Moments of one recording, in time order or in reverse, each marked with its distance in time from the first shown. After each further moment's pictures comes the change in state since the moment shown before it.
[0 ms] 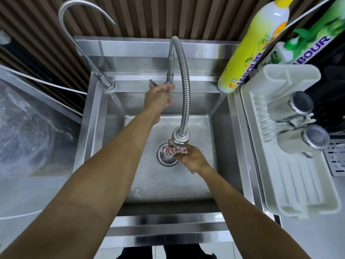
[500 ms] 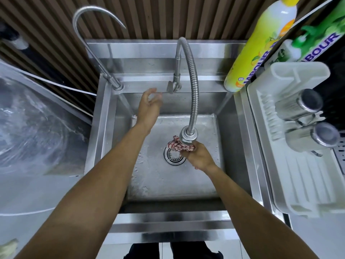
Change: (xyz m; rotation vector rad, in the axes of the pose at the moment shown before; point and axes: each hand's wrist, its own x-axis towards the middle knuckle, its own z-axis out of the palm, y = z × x) left_hand -0.030 -0.012 -0.047 0.231 0.040 0.112; right_hand -0.005 -0.009 0.007 0.064 0.065 -0.114
